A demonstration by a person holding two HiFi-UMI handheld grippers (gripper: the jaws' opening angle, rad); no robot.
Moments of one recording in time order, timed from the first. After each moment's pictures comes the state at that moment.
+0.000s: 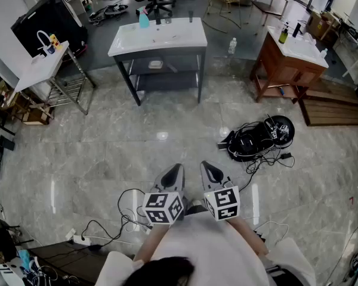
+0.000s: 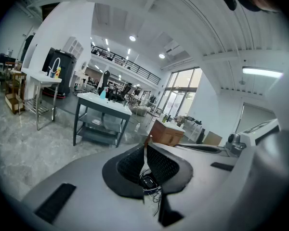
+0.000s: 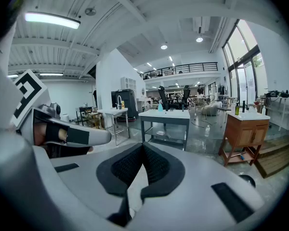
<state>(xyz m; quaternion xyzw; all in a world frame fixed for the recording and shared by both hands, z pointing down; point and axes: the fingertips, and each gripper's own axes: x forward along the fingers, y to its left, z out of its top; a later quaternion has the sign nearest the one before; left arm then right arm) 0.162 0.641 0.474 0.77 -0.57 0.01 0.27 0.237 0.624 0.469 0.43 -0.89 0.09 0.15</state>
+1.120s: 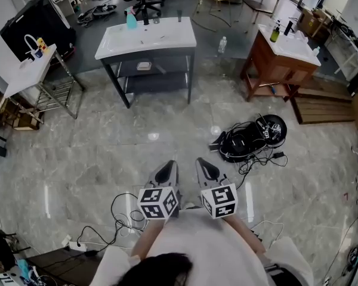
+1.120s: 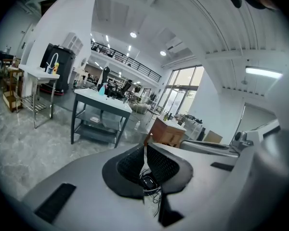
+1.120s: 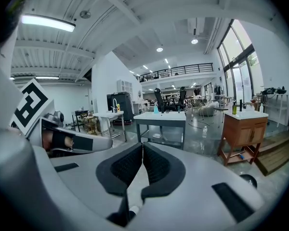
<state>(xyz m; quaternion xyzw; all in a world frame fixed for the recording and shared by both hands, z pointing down) 0.167 0.592 0.489 0.77 -0.57 0.02 0.28 0.249 0.581 0.468 0.45 -0.88 0.09 0.13</state>
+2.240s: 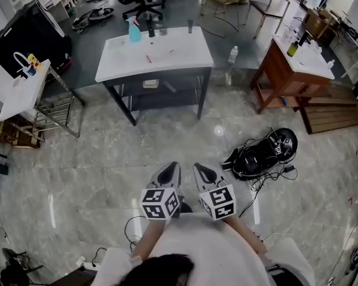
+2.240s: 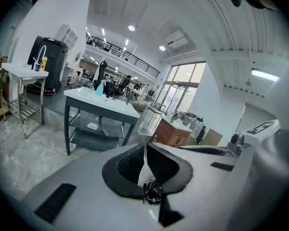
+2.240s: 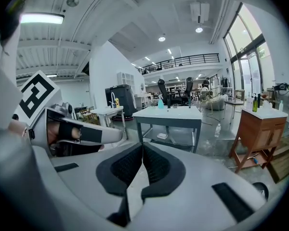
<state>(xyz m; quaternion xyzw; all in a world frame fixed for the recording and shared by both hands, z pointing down) 0.064 0.385 0.497 0.79 -0.54 0.04 0.30 0.127 0.387 0.491 0.42 -0.89 0.12 0.16</state>
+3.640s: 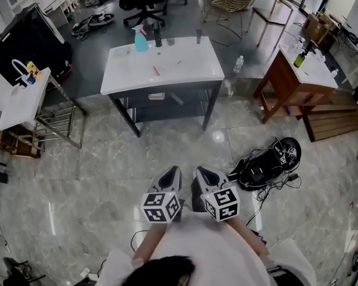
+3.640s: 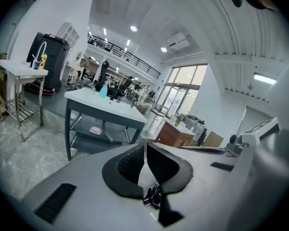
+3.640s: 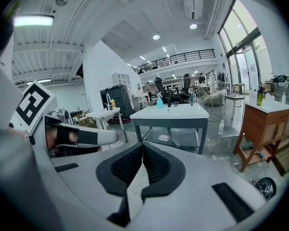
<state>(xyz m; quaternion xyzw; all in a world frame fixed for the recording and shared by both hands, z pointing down) -0.001 0.319 0.507 0.79 -0.54 0.03 0.30 0.072 0.319 0.502 0.43 -0.88 0.15 0.15</state>
